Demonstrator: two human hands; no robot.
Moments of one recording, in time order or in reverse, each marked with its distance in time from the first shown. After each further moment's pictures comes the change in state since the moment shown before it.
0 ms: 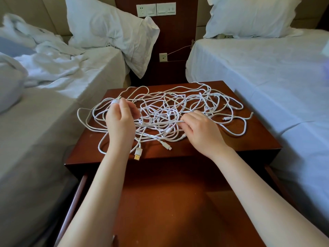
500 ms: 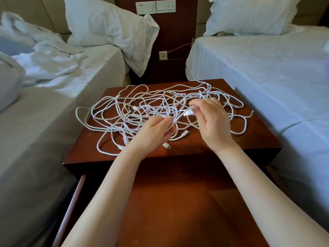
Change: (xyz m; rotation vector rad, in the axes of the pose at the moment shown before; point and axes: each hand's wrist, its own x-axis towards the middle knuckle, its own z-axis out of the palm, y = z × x) left_hand -0.028 0.024 0.023 0.017 -0.811 -0.270; right_hand 0.003 0.012 -0.012 0.067 0.327 -0.011
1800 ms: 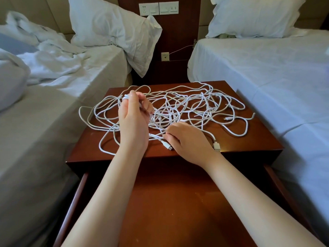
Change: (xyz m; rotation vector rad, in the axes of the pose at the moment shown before) left_hand 0.008 0.011 -0.010 -0.790 0.568 0.362; right_hand -0.012 -0.042 0.021 0.035 -0.605 0.076
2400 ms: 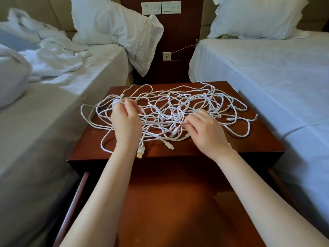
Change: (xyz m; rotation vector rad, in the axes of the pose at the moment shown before) left_hand 0.014 -0.010 -0.034 0.764 0.209 0.199; right_hand -0.002 0.036 -0.009 -0.104 0.359 -0.112
